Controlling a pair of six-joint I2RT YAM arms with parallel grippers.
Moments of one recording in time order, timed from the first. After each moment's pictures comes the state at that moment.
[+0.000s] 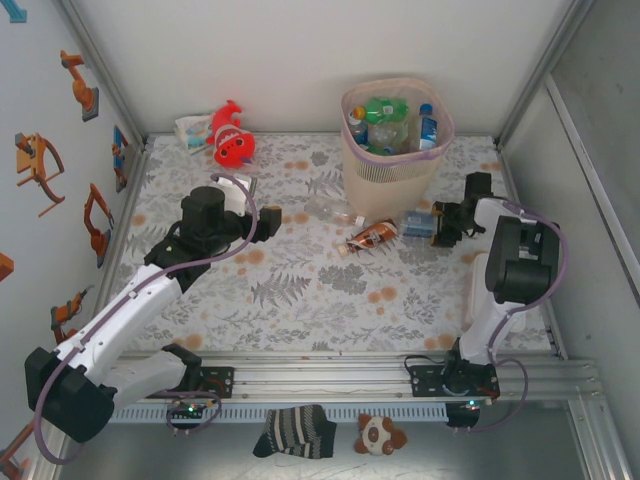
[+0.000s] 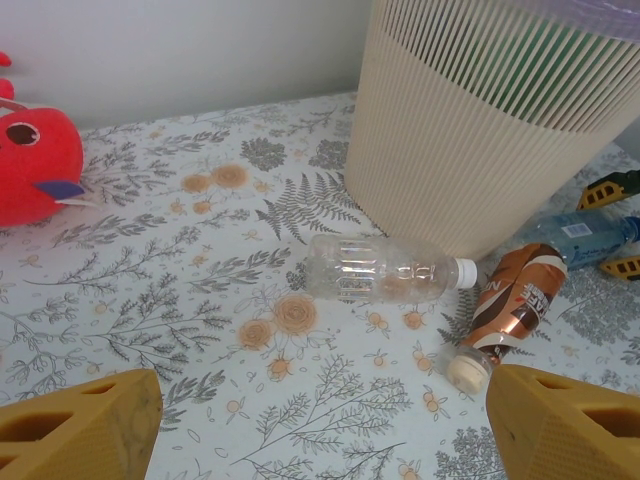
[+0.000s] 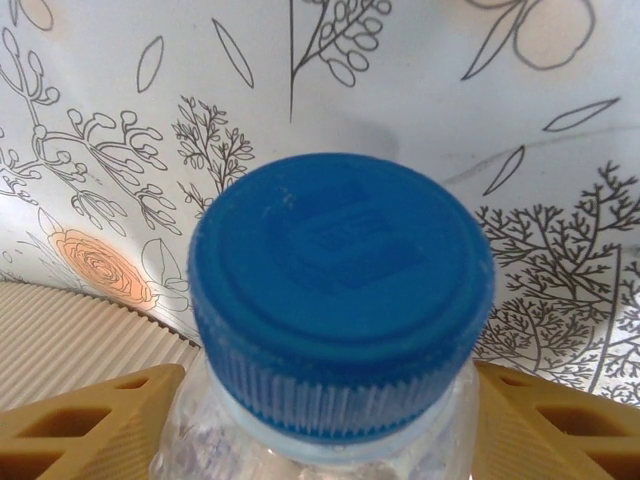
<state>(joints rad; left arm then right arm) -0.55 1.07 0.90 -0.28 0.02 -0.14 -0.14 1.86 1.15 -0.48 -0.39 1.51</state>
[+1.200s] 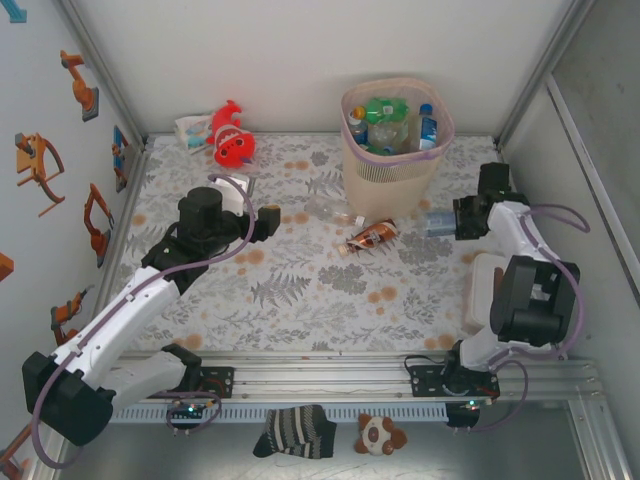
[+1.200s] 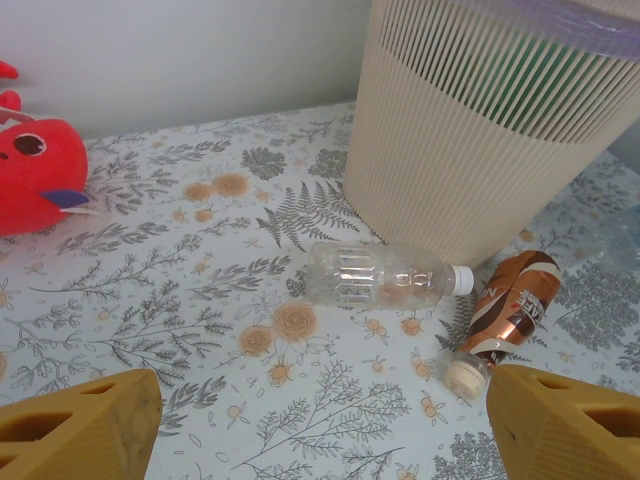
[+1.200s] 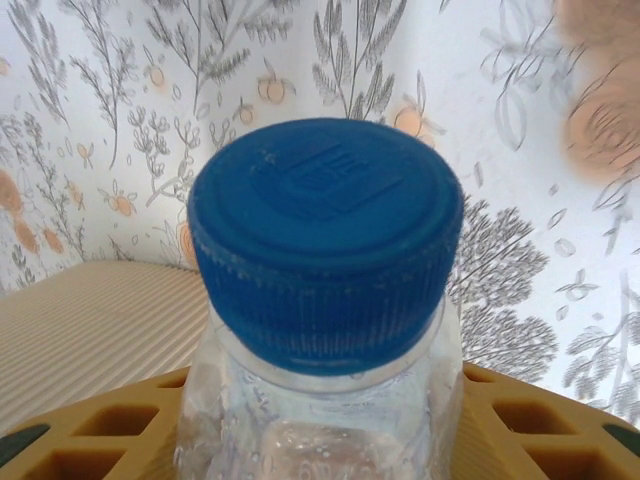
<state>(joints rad) -0.55 1.05 0.90 -0.28 0.02 -0.14 -0.14 1.56 1.15 -0.69 -0.11 1.36</state>
